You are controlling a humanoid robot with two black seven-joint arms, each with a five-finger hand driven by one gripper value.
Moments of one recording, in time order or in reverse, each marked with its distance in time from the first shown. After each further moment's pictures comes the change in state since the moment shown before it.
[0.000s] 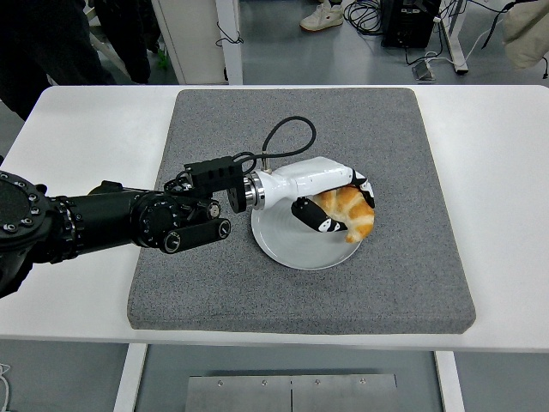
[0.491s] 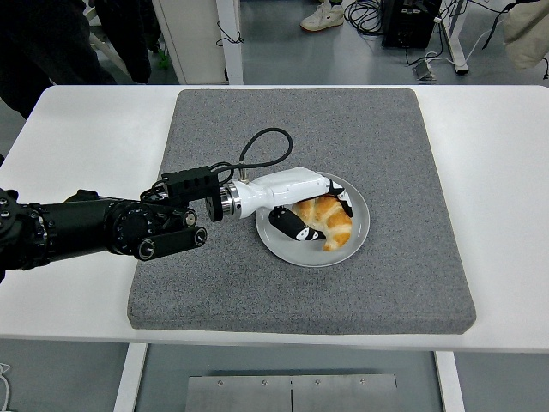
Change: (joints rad) left arm 0.033 0.102 -0.010 -0.055 0.029 0.014 -0.031; right arm 0.003 0.000 -0.001 0.000 0.000 0.000 0.000
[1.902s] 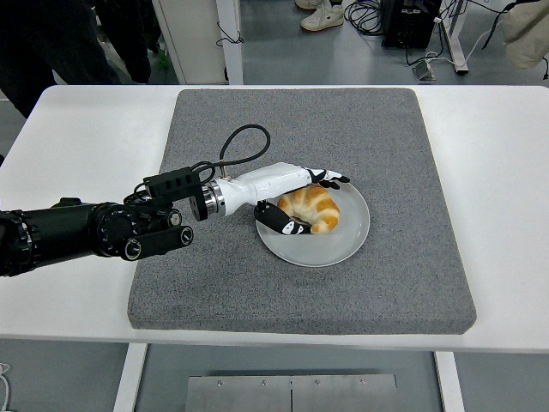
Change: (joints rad) left arm 0.045 0.044 -0.045 0.000 -0.017 -0.001 -0.003; right arm 0.001 0.000 0.001 0.000 0.000 0.000 -0.001
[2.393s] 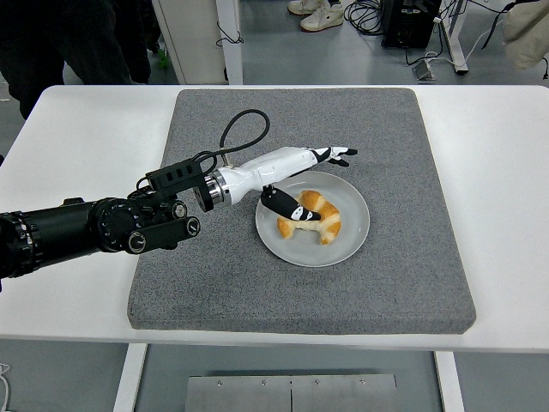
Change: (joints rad) left arm 0.017 -0.007 -0.163 0.000 -0.027 -0.013 0.003; right arm 0.000 0.000 0.000 0.000 0.000 0.000 0.000
